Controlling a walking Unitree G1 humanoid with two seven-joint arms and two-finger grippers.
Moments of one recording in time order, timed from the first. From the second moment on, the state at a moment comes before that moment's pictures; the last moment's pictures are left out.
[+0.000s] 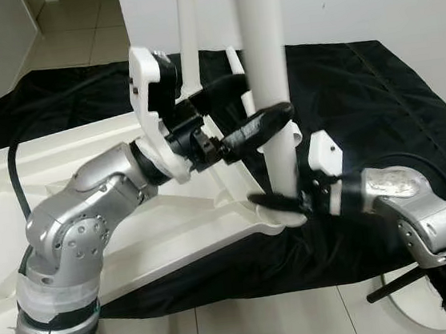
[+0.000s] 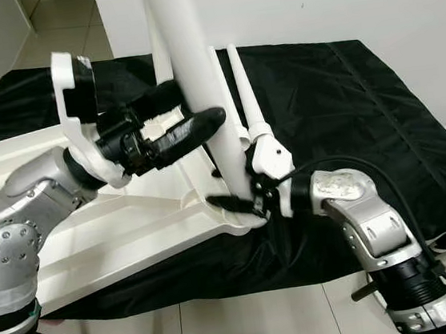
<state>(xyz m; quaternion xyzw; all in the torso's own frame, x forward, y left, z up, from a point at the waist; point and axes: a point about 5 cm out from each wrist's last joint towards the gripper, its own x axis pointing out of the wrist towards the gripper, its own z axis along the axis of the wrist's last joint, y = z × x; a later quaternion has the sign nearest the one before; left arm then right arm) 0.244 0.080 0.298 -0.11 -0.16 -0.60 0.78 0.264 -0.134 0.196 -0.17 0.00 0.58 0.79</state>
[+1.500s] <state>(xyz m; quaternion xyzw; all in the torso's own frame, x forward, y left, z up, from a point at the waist) 0.279 0.081 0.318 -0.08 -0.12 -0.51 0.85 0.294 -0.126 0.201 -0.12 -0.02 0.50 0.86</state>
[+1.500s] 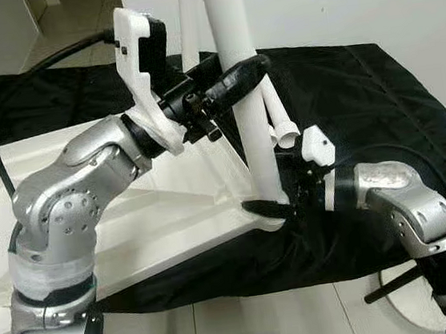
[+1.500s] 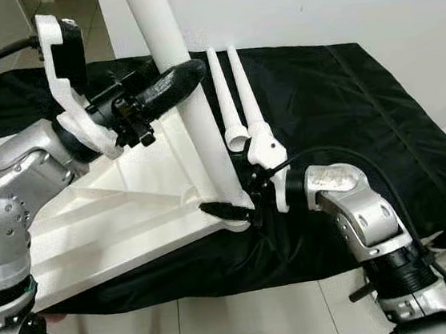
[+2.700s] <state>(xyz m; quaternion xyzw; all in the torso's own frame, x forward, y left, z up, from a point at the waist) 0.325 0.048 0.362 -0.07 -0.10 -0.34 0.93 0.358 -0.072 0.223 -0.11 -0.13 0.16 0.97</state>
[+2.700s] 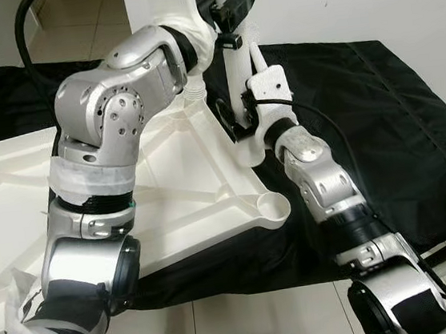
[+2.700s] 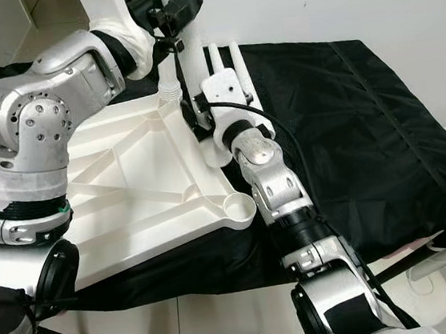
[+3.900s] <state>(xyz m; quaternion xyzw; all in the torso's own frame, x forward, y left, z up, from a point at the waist) 0.319 0.038 0.369 -0.04 -0.13 -0.33 0.93 0.364 -0.061 0.207 -0.07 -0.10 0.07 0.99</state>
